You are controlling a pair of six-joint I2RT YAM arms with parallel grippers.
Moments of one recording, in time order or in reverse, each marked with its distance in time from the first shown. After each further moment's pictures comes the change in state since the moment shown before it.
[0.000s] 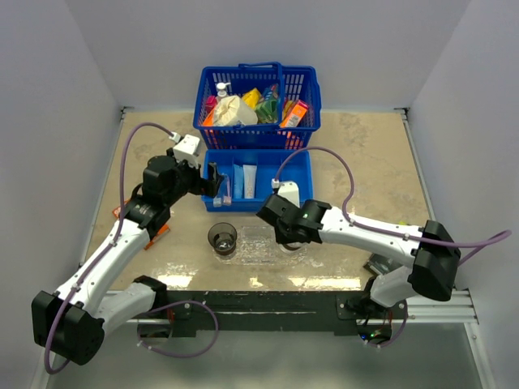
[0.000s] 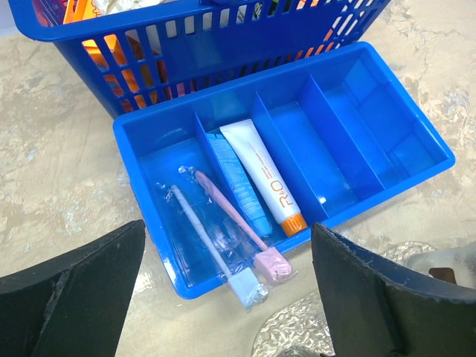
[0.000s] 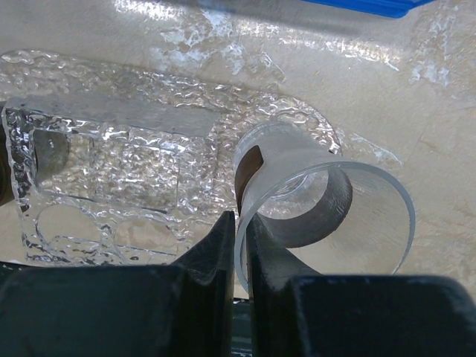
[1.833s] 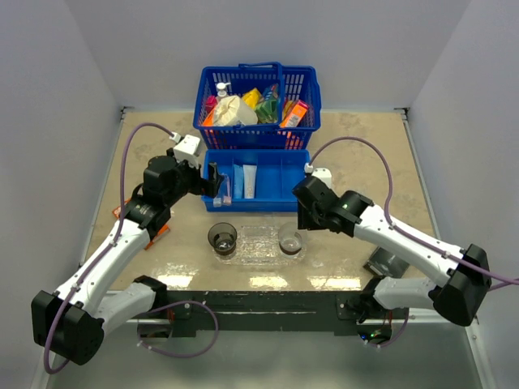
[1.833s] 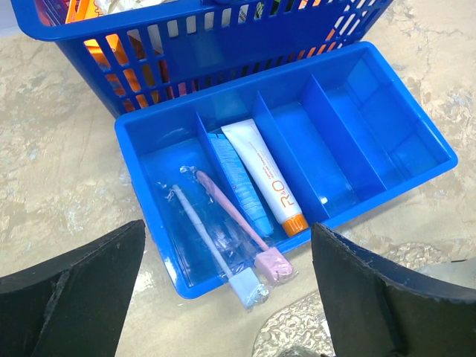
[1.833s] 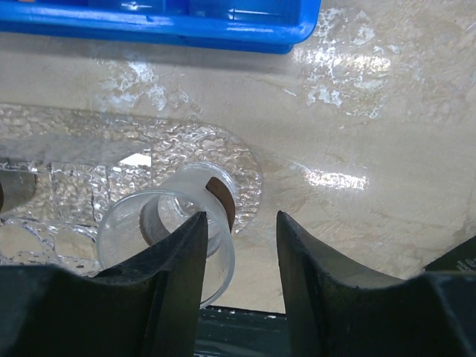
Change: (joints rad) left arm -0.007 0.000 0.000 -0.001 -0.012 0.000; right arm -0.228 -0.221 -0.067 -0.028 -0.044 -0.146
